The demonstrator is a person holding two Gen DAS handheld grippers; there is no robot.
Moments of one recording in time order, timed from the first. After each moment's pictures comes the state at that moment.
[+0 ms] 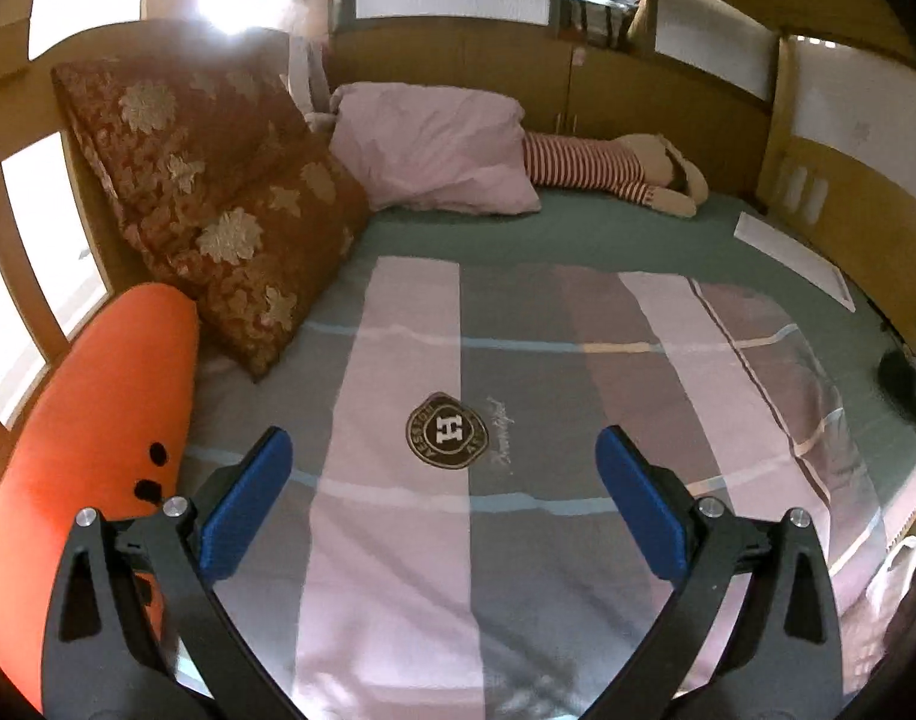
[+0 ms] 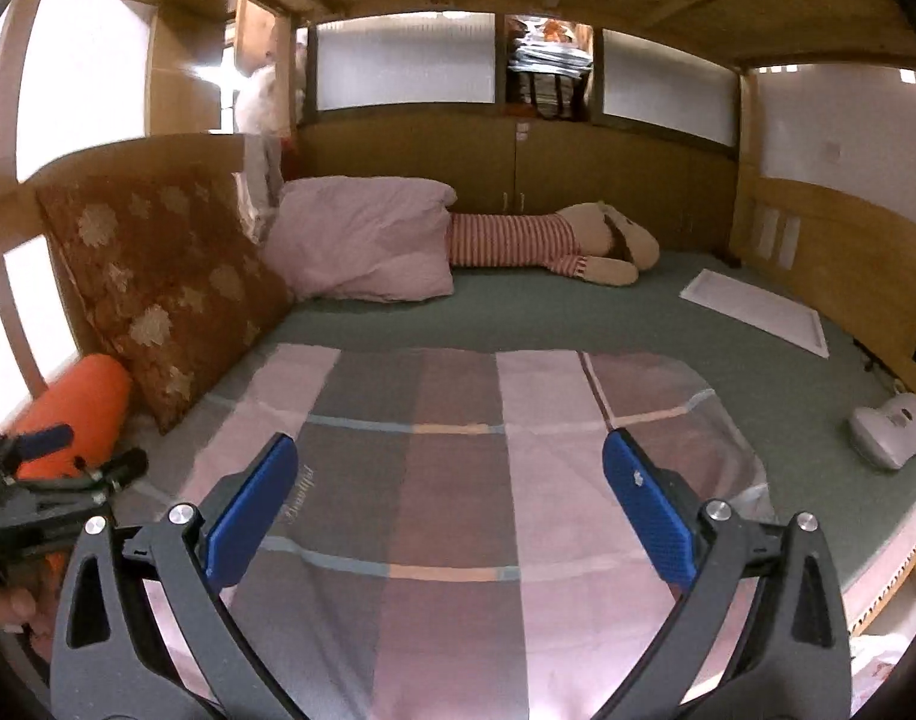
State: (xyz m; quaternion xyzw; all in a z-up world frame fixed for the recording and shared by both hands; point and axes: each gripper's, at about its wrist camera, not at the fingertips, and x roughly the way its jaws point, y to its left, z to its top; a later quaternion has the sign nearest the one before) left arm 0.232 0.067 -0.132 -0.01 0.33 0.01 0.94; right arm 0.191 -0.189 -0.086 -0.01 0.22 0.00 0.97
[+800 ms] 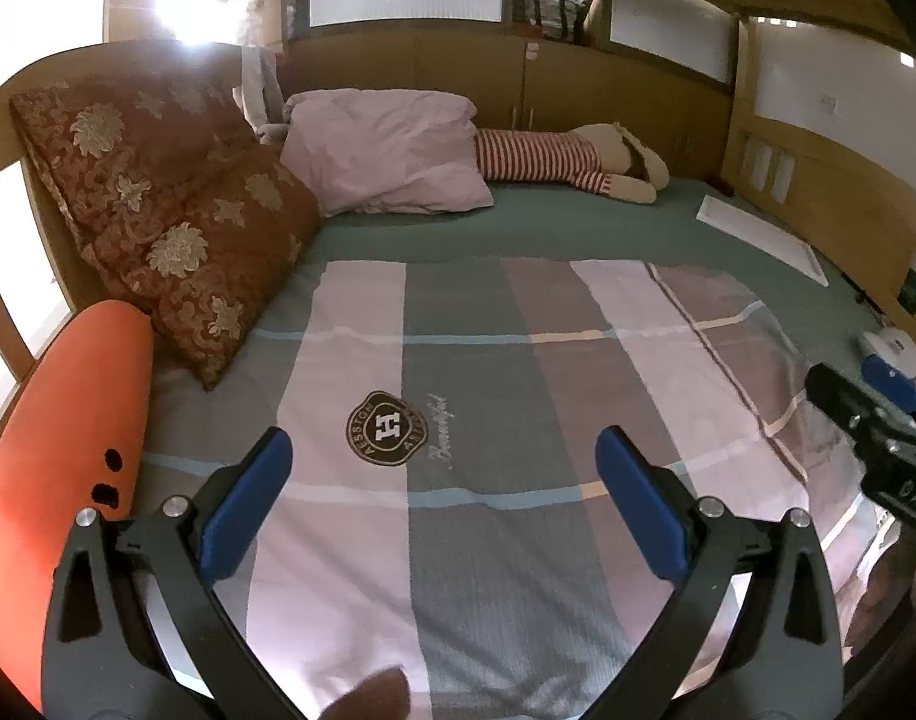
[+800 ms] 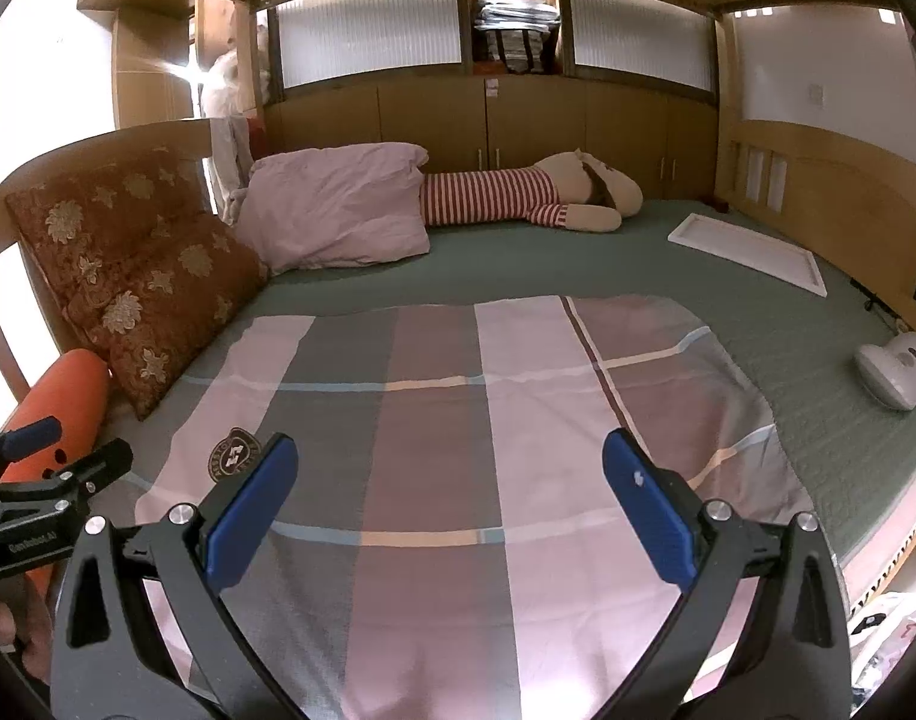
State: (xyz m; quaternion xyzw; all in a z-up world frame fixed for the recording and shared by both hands) left arm 0.223 0.025 -0.132 0.00 0.32 -0.04 0.95; right arm 0.210 -0.210 -0.107 0.03 0.26 0.00 0.97
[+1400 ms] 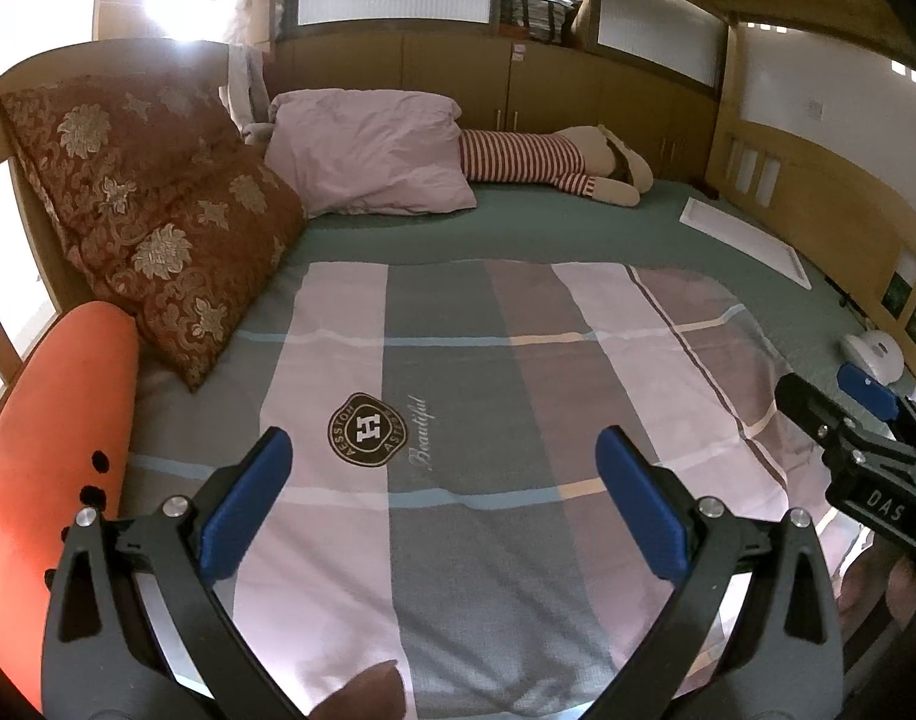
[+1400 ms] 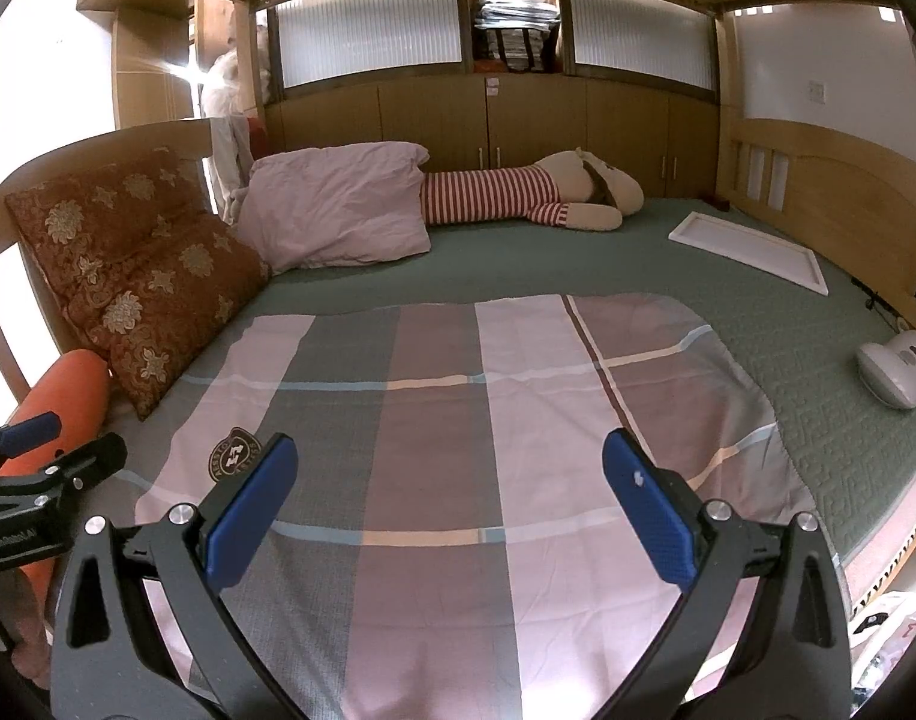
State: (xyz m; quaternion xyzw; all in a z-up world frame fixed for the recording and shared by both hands) left arm 0.223 0.021 -0.127 0.00 0.33 -0.05 0.94; right arm 0.210 -0.209 -0.107 0.03 0.26 0.00 0.97
